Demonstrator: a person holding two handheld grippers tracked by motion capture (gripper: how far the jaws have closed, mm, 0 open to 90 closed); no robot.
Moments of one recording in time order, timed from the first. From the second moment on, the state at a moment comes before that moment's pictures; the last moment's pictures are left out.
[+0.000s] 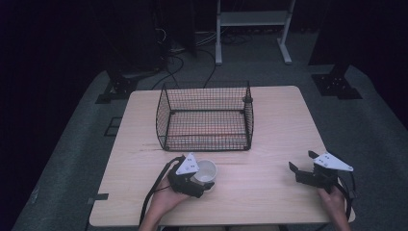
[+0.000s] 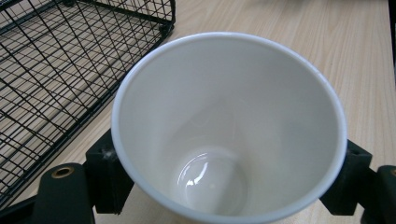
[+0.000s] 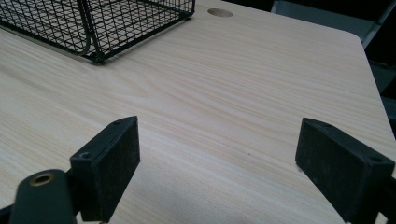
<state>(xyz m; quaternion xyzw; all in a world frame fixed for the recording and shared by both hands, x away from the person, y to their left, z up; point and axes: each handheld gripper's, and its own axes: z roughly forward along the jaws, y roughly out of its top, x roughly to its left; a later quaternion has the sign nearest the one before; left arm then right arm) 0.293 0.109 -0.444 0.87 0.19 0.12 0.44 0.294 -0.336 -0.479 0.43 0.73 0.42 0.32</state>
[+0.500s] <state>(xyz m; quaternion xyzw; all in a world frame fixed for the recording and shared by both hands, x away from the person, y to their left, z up) 0.297 0.112 -0.431 0.86 0.18 0.12 0.45 0.295 -0.337 -0.479 0.44 0.73 0.42 0.32</state>
